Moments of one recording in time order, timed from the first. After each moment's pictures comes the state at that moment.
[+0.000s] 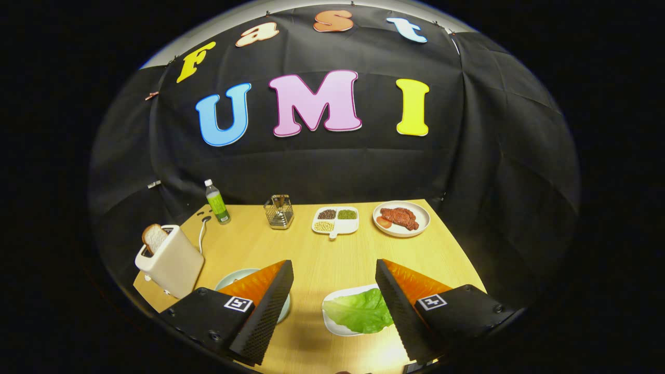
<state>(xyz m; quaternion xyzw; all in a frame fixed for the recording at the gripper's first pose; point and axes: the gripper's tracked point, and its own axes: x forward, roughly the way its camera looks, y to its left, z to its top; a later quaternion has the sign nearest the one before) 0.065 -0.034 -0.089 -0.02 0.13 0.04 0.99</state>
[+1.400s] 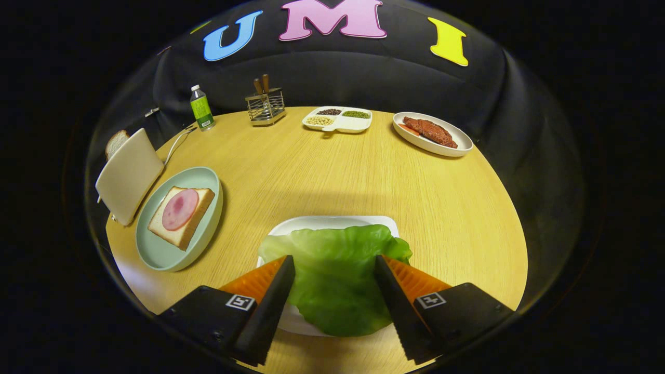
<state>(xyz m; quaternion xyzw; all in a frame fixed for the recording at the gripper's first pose) 0.132 -0.086 -0.295 -0.09 0.30 0.09 0.94</state>
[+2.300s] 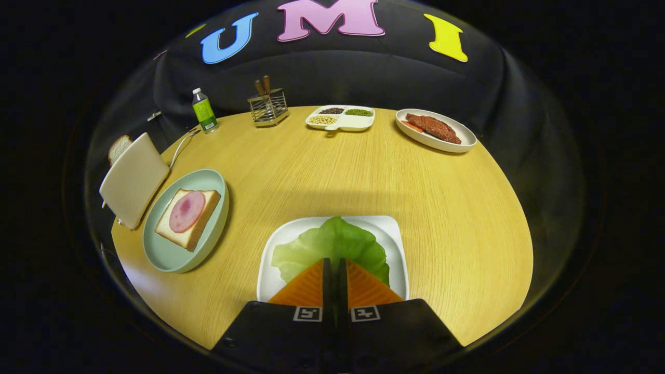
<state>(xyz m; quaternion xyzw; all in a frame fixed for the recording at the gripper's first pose) 0.129 -0.083 -0.296 -0.07 0.31 0.11 0.94</state>
